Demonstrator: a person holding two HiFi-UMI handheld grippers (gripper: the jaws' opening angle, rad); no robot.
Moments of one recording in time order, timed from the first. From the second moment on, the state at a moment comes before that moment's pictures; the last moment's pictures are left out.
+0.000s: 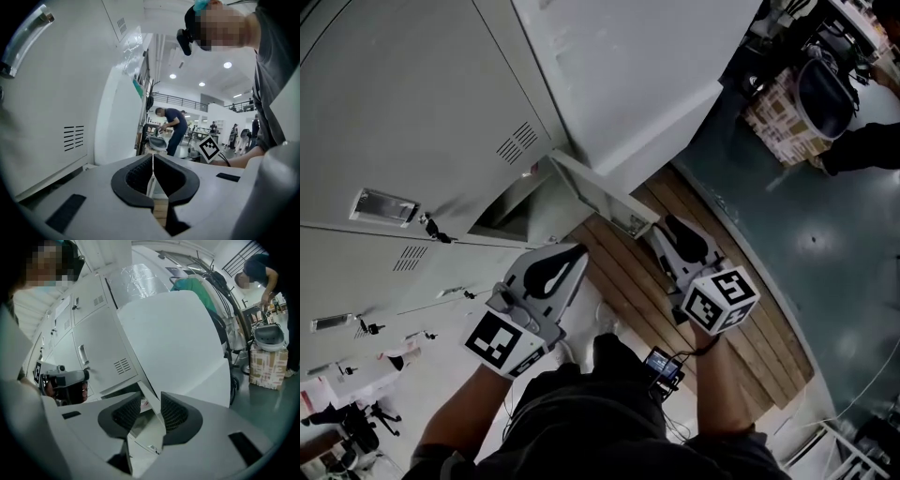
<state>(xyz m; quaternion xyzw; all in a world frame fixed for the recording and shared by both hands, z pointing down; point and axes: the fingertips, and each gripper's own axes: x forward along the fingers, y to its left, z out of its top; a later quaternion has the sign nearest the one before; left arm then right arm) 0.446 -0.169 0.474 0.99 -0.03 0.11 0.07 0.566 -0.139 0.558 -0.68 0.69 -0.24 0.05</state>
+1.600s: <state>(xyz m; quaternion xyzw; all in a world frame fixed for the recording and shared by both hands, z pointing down) 0.342 -0.189 0.488 0.99 -0.07 0.10 0.09 0.492 -0.145 0.603 -0.69 0.66 -0.30 0.04</state>
